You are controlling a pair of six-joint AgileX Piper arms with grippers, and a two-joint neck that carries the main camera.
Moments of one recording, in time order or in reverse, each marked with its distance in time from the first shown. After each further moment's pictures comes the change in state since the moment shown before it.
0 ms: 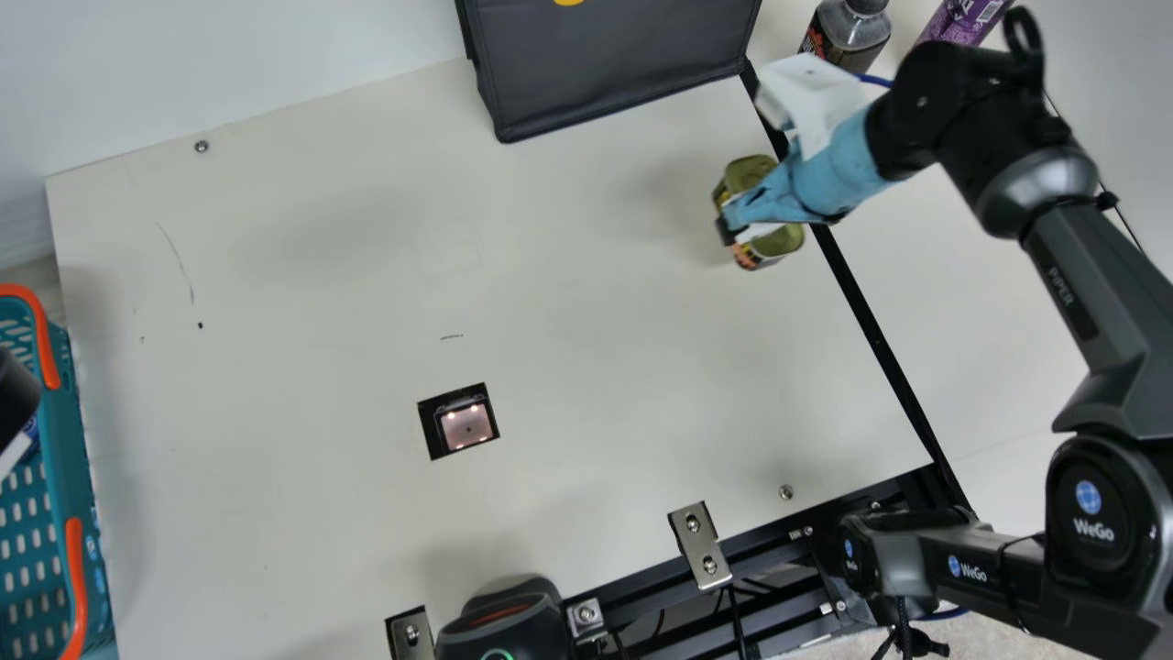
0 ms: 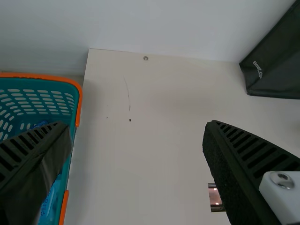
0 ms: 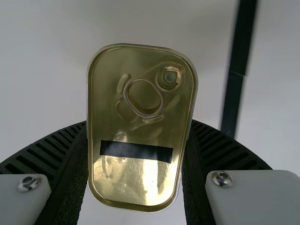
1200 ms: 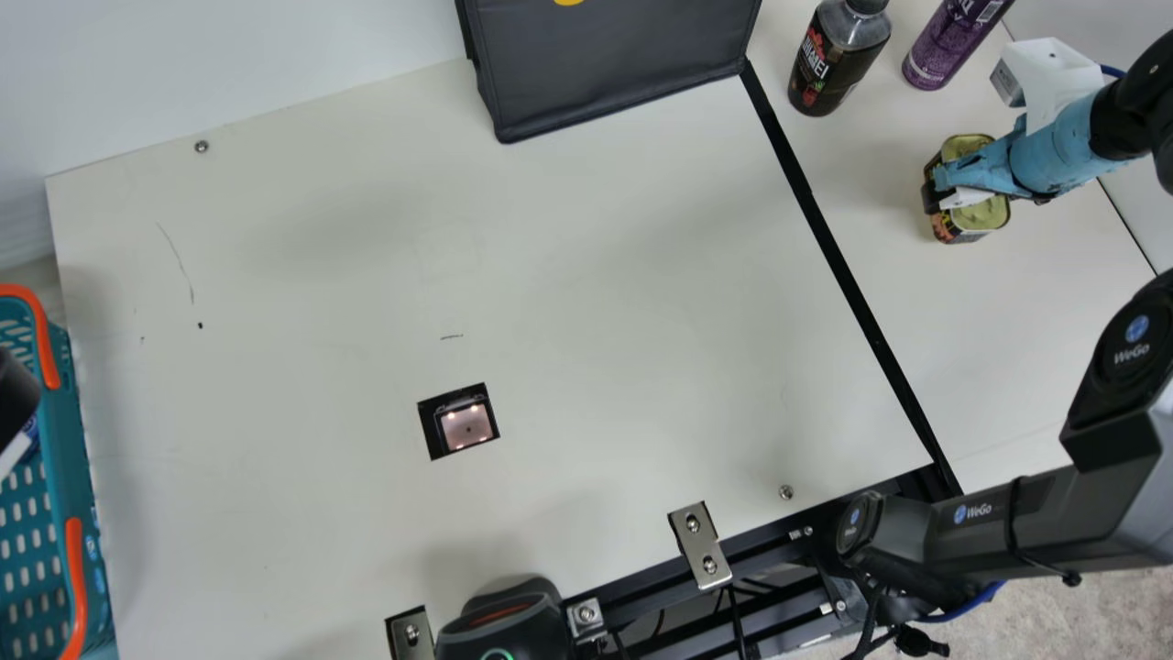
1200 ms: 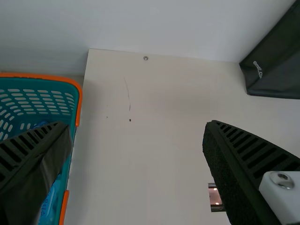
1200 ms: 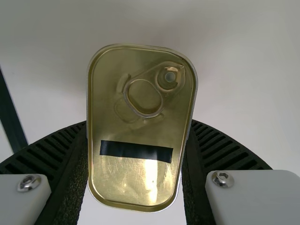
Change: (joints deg) left arm 0.0 0.0 0.0 0.0 0.0 0.0; right arm -28.2 12.8 -10.0 -6.8 -3.1 -14.1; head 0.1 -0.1
